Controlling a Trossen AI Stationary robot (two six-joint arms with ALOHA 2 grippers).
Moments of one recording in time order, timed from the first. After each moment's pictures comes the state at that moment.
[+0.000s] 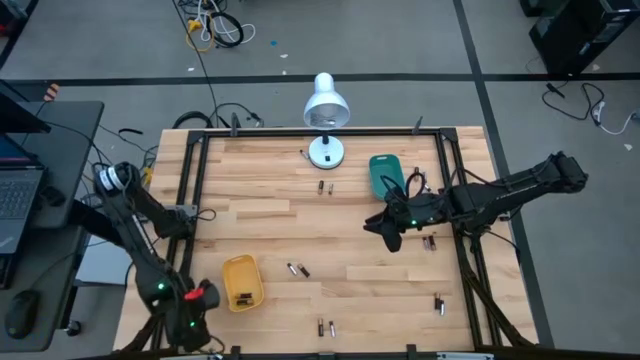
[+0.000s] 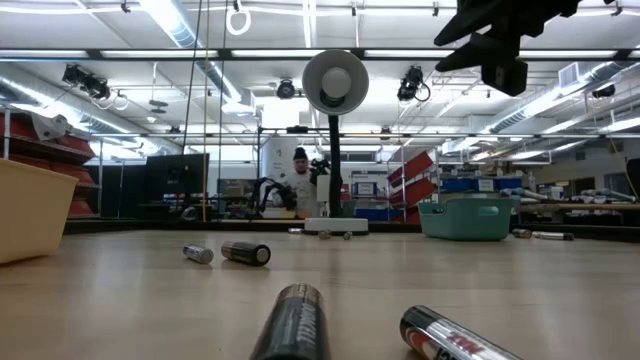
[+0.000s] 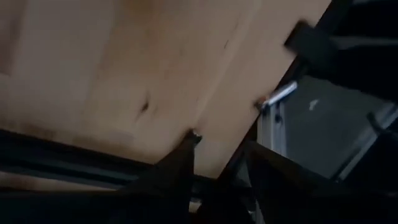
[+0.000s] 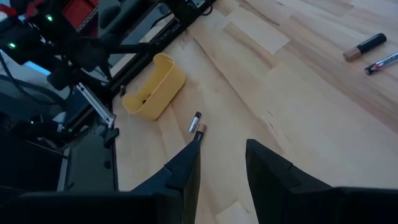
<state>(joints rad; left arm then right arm) -1.12 1.43 0.94 -0.74 0.10 -1.63 0.23 1.06 0.74 -0.22 0.19 0.85</state>
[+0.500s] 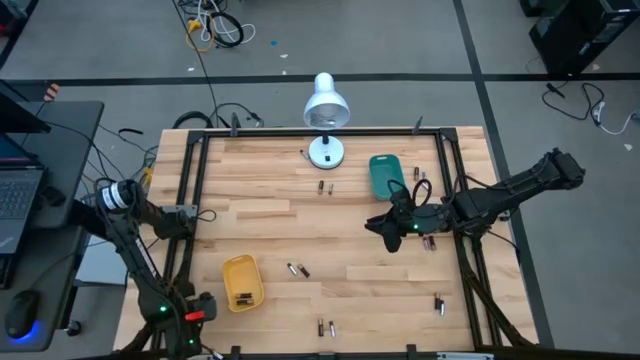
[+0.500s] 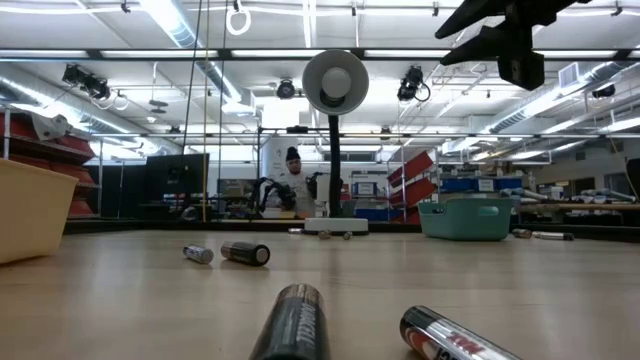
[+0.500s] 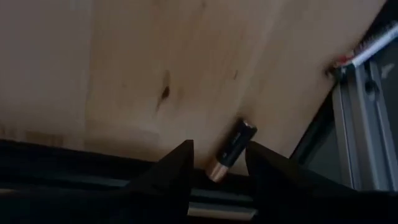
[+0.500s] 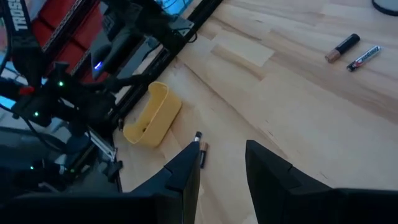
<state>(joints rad) -1.21 1.60 0.94 -0.72 0.17 -1.52 0.33 1.06 0.74 -0.21 0.40 1.04</state>
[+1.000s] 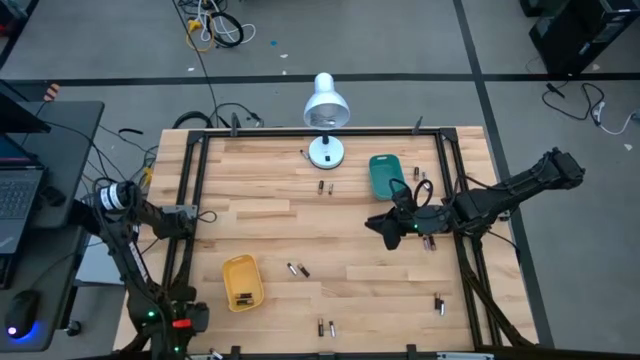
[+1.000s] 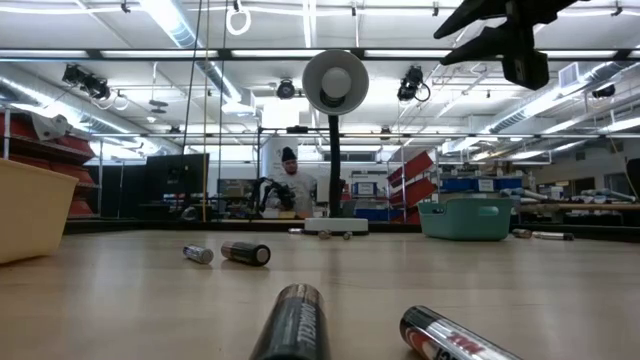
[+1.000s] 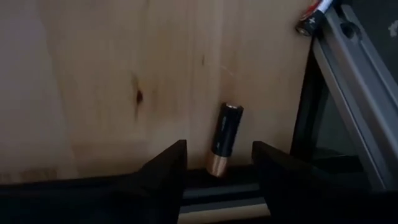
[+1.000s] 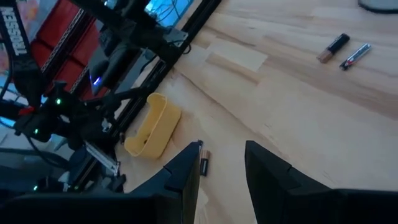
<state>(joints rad) -1.30 1.60 0.94 -0.68 0.07 -1.33 0.35 1.06 0.74 -0.21 0.45 1.11</state>
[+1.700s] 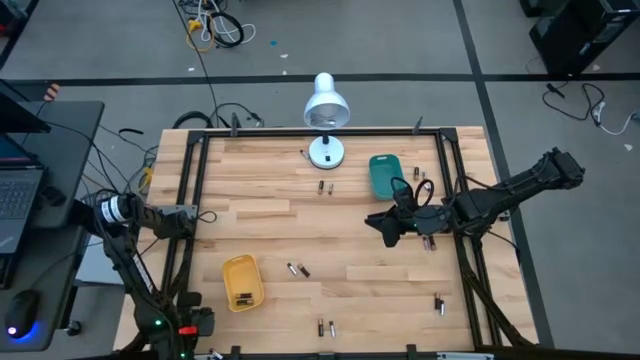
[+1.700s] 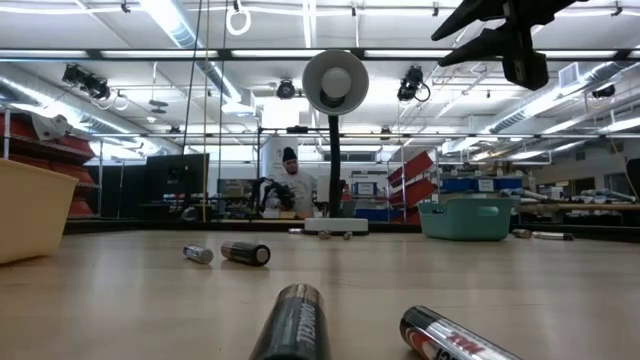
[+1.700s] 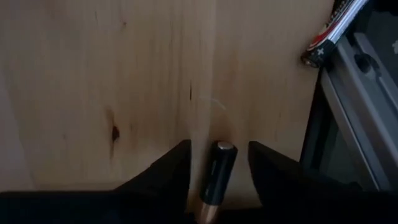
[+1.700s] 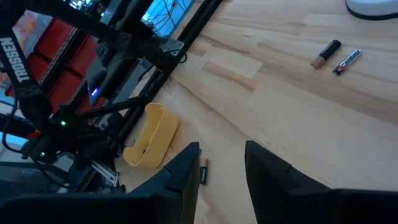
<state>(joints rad) -1.31 1.74 0.95 -0.62 0.02 -1.35 0.35 1.06 0.74 -0.20 0.48 1.13</state>
